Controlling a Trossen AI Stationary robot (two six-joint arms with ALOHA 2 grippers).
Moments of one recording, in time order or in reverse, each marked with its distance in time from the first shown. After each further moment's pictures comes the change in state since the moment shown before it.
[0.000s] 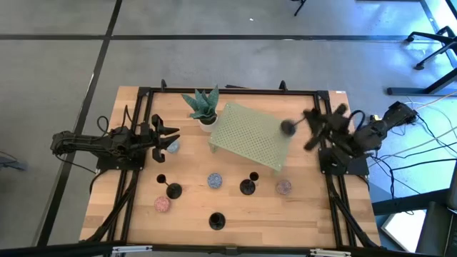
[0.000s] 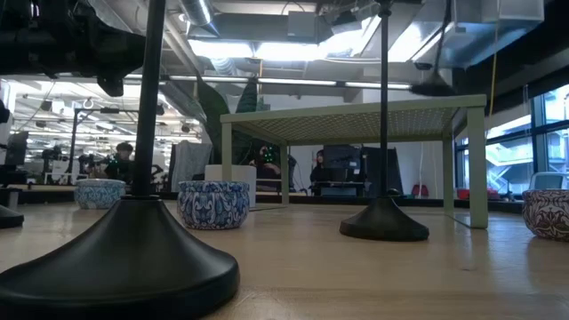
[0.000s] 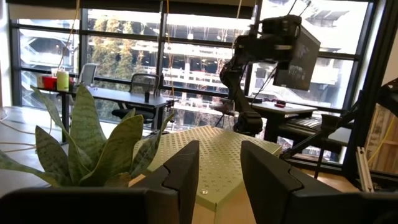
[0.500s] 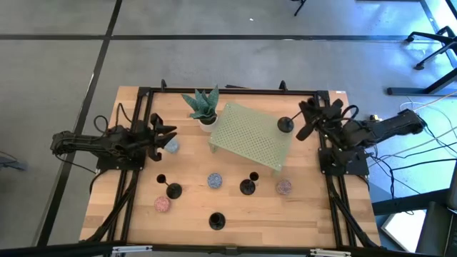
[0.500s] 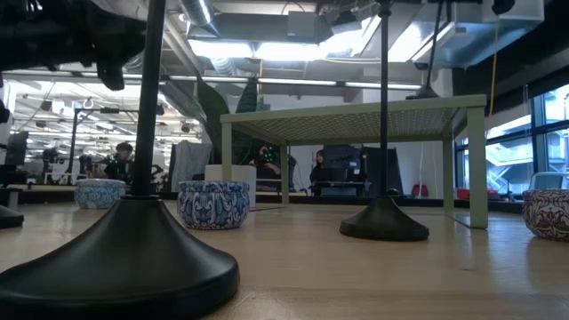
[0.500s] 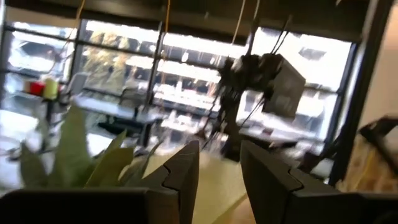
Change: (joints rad) left arm 0.000 0.000 0.003 0.123 0.023 -0.079; right arm -0.228 0.035 0.000 -0.045 -0.162 0.187
